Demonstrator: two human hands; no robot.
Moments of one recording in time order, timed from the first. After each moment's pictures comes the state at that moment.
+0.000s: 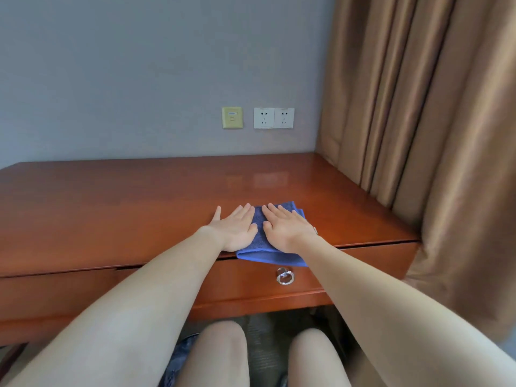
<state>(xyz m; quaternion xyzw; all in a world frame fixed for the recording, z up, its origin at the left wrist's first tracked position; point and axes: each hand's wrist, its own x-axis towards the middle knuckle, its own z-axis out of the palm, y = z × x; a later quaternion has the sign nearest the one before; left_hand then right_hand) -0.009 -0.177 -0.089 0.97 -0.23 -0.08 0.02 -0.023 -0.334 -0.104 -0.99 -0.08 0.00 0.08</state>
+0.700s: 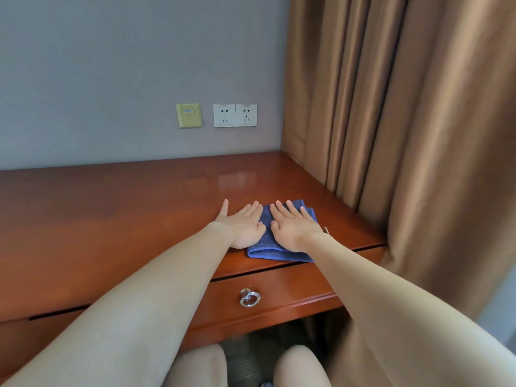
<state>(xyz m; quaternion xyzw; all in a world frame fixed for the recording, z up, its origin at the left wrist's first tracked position) 0.033 -0.274 -0.080 0.95 -0.31 -0.08 -0.04 -0.004 -0.424 -0.101 -1.00 0.01 0.01 0.05</state>
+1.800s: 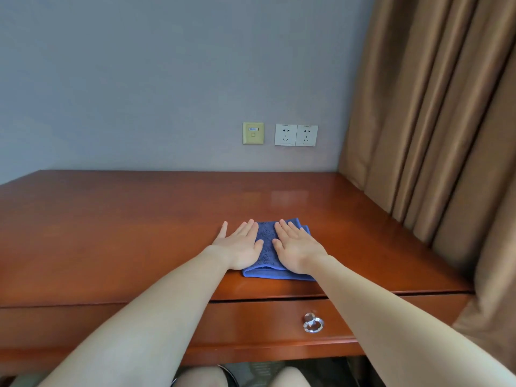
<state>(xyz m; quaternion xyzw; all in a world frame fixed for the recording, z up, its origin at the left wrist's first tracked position) 0.044 -0.149 -0.092 0.98 -0.19 -0.07 0.03 0.033 -0.317 -0.103 -0.99 -0.10 0.01 0.07</state>
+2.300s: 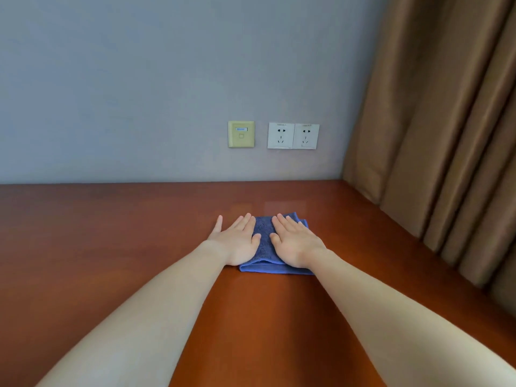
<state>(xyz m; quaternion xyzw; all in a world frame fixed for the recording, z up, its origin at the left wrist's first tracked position) 0.201 -0.174 -0.092 0.98 -0.21 -0.06 0.02 0.183 -0.339 -0.099 -0.99 -0.08 0.01 0.07</state>
